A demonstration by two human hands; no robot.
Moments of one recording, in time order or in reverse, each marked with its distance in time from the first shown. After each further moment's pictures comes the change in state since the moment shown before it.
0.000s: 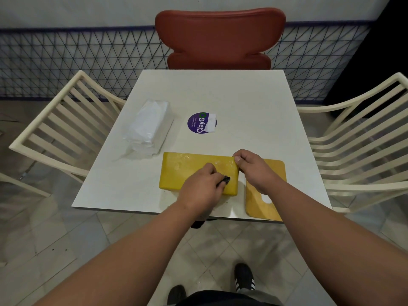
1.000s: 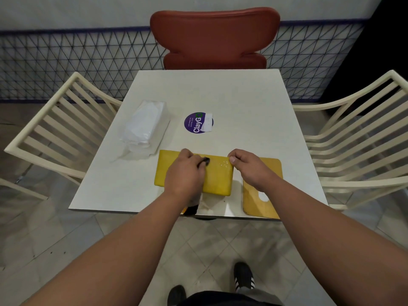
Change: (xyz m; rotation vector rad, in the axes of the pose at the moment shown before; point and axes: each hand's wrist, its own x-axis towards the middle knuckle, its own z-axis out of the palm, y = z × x) left_hand 0.020 -0.019 -0.013 -0.029 0.181 -0.237; right_hand -0.012 -0.017 -0.004 -0.125 -0.054 -0.033
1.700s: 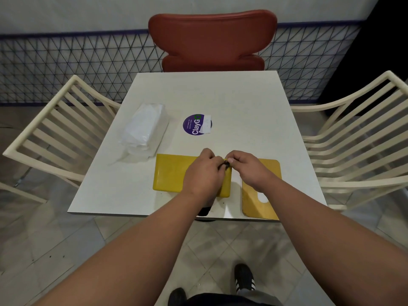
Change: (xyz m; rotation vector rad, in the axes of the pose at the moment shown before) left_hand 0.004 0.035 0.015 -0.026 -0.033 0.168; right_hand 0.003 -0.003 0.000 0.039 -0.011 -0.017
